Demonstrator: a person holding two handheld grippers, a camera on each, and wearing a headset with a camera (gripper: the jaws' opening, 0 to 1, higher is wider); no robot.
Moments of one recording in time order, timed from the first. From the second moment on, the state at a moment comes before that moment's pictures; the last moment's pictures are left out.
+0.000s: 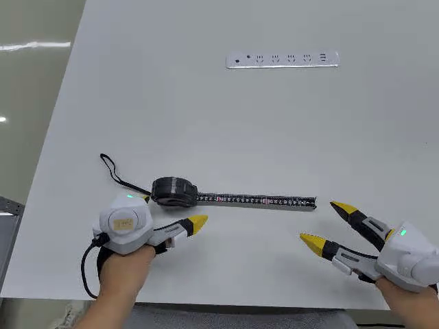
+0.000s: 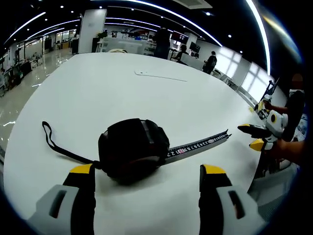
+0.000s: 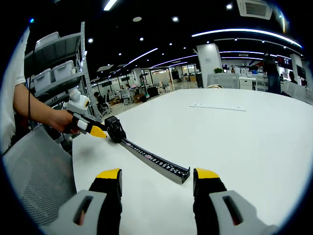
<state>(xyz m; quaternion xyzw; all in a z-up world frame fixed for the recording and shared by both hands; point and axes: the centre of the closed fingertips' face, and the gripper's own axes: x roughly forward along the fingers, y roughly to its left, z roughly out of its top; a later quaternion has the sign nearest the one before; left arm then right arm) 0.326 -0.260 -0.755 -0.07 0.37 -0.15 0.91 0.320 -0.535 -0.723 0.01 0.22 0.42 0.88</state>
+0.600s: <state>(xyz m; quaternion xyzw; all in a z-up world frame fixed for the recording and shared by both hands) 0.339 -0.267 -0.755 -0.09 0.37 -0.14 0.92 0.330 -0.536 -0.726 0.02 0.21 0.41 0.89</state>
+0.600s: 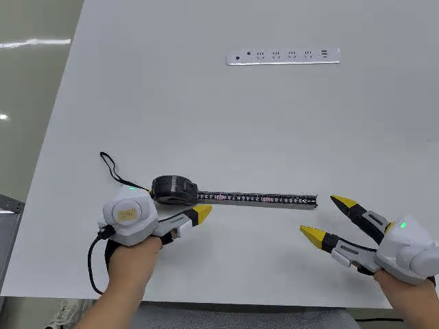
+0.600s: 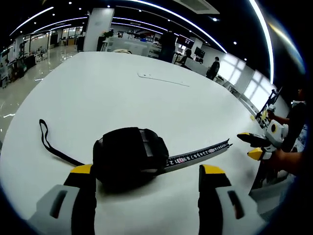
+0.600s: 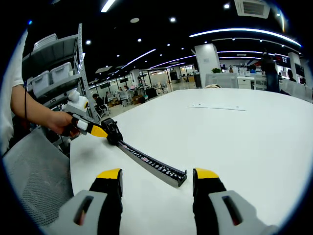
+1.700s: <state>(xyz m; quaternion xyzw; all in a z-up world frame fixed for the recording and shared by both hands) 0.348 -0.262 -0.757 -0.13 0.37 -0.07 0.92 0.338 -0.536 -0.735 0.02 0.22 0.41 0.88</state>
